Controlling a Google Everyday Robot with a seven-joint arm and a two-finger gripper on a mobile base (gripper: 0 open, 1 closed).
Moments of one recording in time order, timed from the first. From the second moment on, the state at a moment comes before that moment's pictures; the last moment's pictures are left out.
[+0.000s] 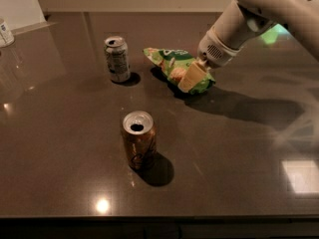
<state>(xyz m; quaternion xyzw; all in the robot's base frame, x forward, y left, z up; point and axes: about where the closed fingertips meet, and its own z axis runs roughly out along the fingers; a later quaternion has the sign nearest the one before) 0.601 -0.097 0.868 -0.47 0.85 0.14 0.20</state>
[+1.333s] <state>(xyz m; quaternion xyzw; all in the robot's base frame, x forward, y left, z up) 0.587 -0.049 0.861 -0.50 0.82 0.18 0.19</state>
